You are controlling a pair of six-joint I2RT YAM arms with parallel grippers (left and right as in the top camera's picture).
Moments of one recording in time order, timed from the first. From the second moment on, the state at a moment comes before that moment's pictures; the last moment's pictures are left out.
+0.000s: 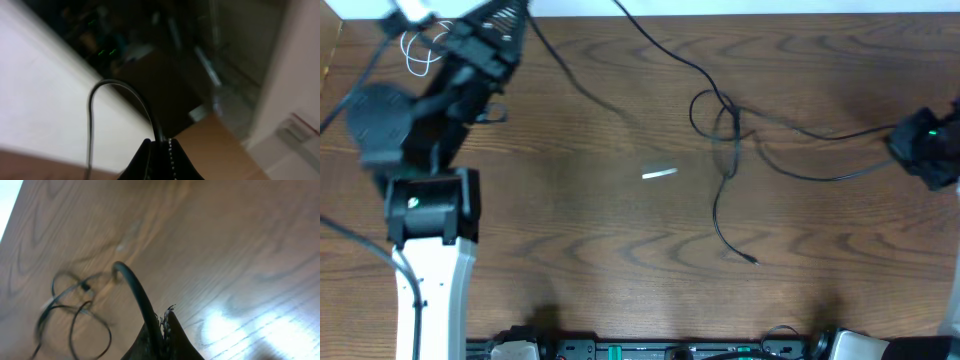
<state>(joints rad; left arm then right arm) 0.07 1.16 1.24 0.28 0.60 -1.27 -0.35 1.44 1.46 -1.15 -0.10 0.61</state>
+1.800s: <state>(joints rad) 0.19 1.25 1.25 -0.56 0.48 -0.96 -0.16 1.45 1.46 -1.12 -0.39 0.38</state>
